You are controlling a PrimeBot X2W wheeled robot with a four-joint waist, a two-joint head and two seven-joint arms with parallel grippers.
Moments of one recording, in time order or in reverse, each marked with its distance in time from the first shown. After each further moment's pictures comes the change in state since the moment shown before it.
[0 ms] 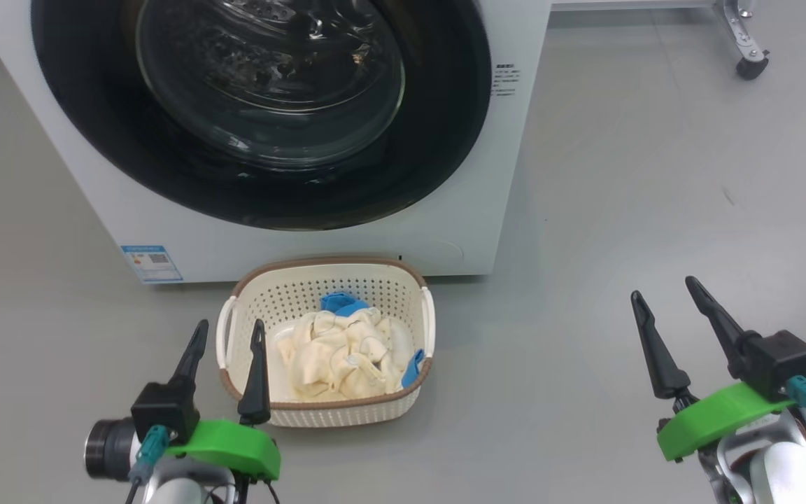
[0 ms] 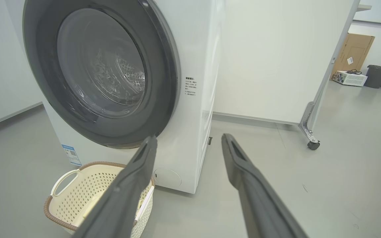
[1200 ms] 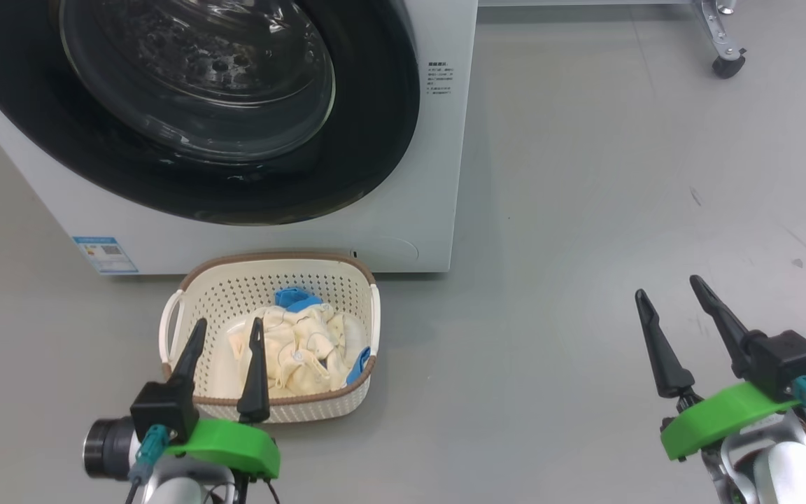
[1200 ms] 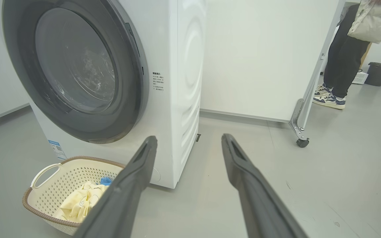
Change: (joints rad) left arm 0.000 0.001 -0.002 -0.006 0.000 0.018 0.000; right arm 0.000 -0.004 -0.006 0.000 0.009 0.000 -0.004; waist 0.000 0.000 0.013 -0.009
